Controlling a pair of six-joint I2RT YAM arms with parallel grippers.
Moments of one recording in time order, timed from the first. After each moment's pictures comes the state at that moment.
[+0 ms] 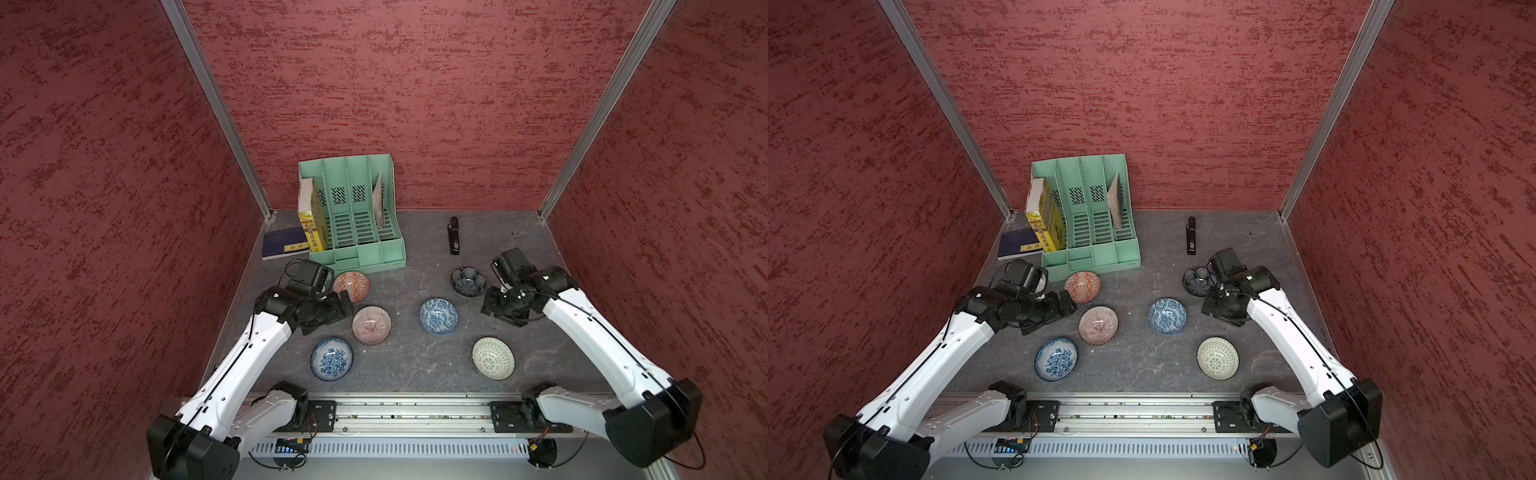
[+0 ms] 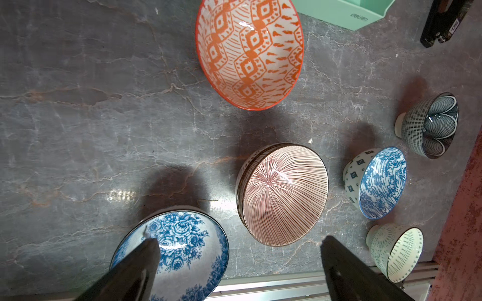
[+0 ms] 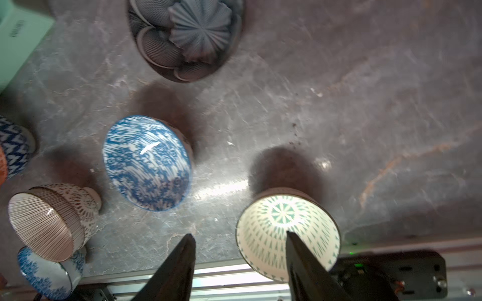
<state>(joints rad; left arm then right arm) -0.31 1.03 0.95 -1.07 0.13 -0.67 0.36 1.15 1.08 -1.25 -0.02 0.77</state>
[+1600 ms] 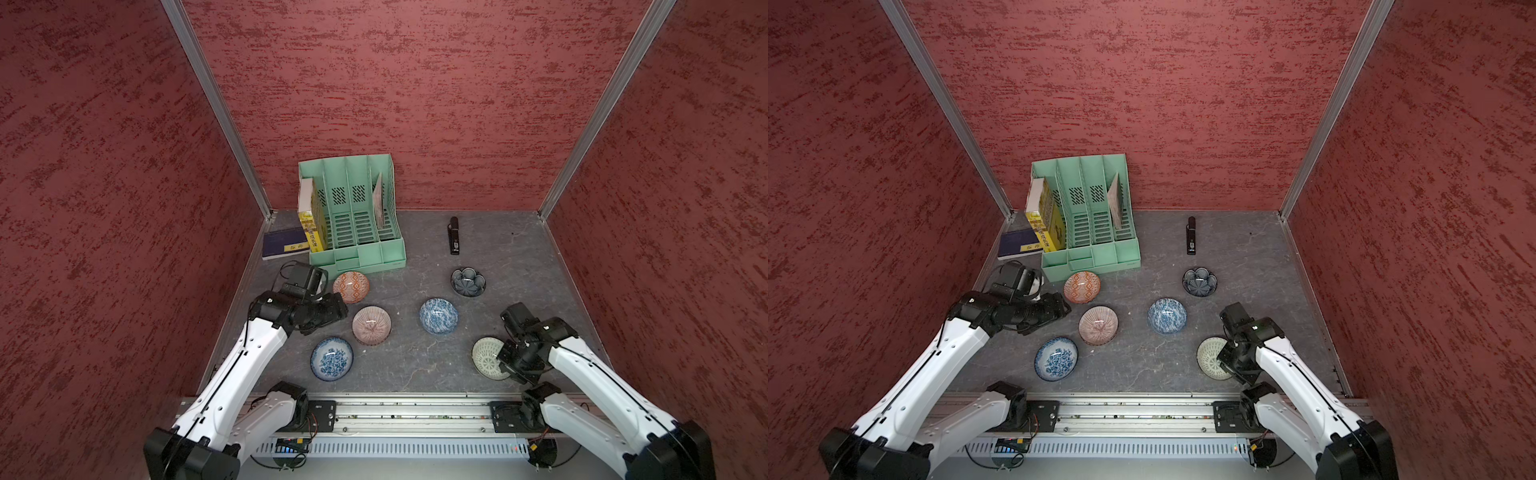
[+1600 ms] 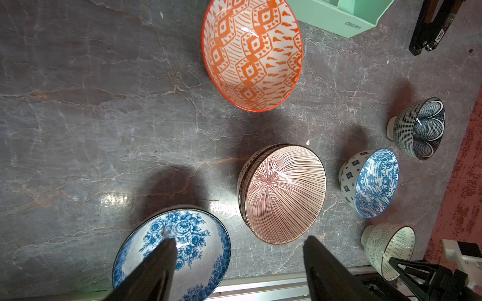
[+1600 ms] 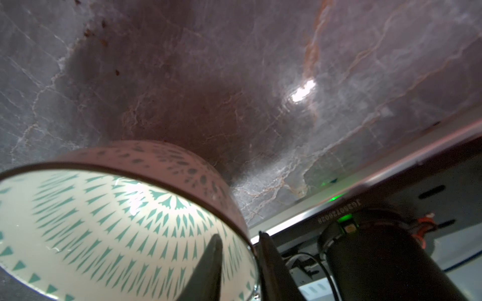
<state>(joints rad) -0.28 0.98 0.93 -1.06 0.16 -0.65 0.35 0.91 0.58 -1.22 -0.09 1.06</state>
